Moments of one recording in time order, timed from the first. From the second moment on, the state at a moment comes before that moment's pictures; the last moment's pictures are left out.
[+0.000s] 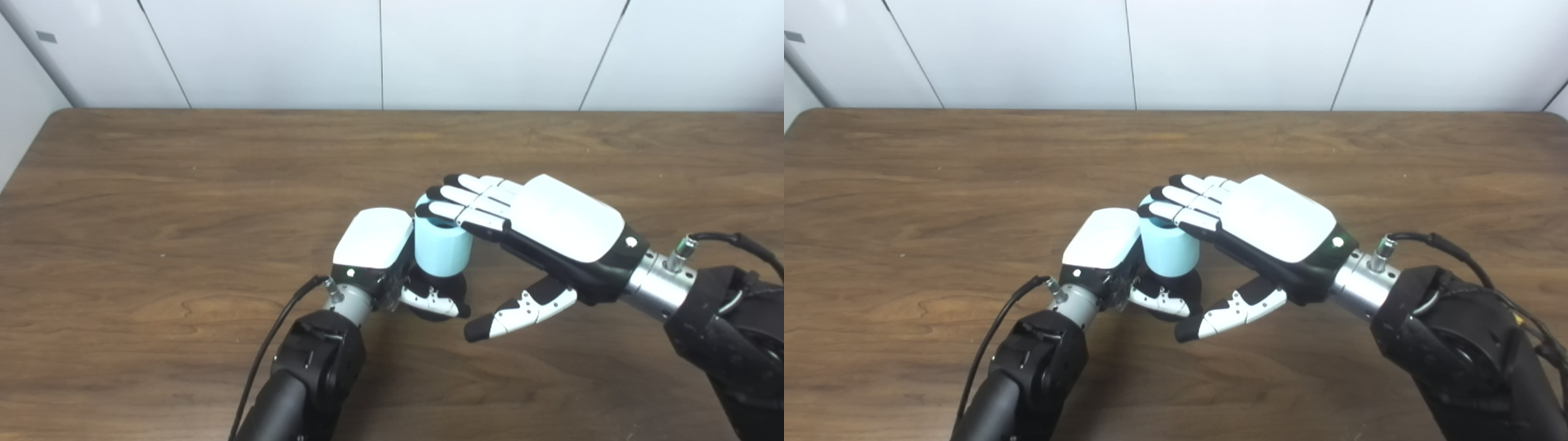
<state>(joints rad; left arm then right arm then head) -0.12 0.04 -0.46 -0.33 1.25 0.26 -0.45 -0.25 -0.47 0.25 -0.76 -0.66 0.04 0.75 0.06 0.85</state>
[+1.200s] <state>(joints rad) -0.13 0.04 -0.44 -0.33 1.25 0.26 -0.47 -0.22 -0.49 0.27 -0.72 -0.66 0.03 0.66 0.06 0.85</state>
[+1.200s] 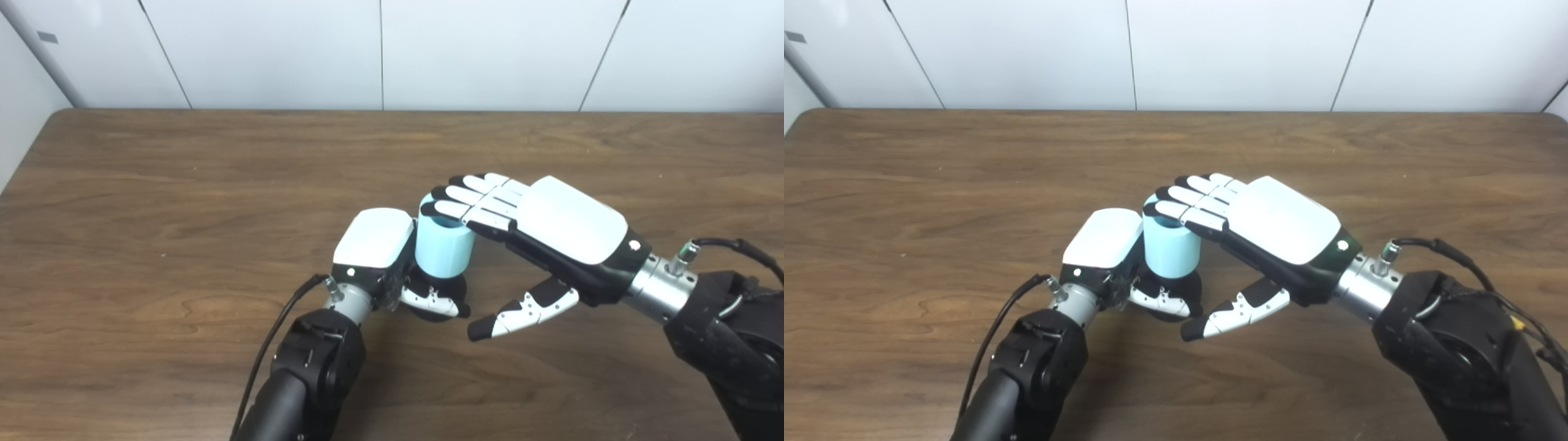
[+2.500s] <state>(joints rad) -0.13 0.04 -0.45 -0.34 1.25 0.26 -0.48 -0.20 -0.49 0.29 -0.72 -0.66 0.03 0.64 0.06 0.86</state>
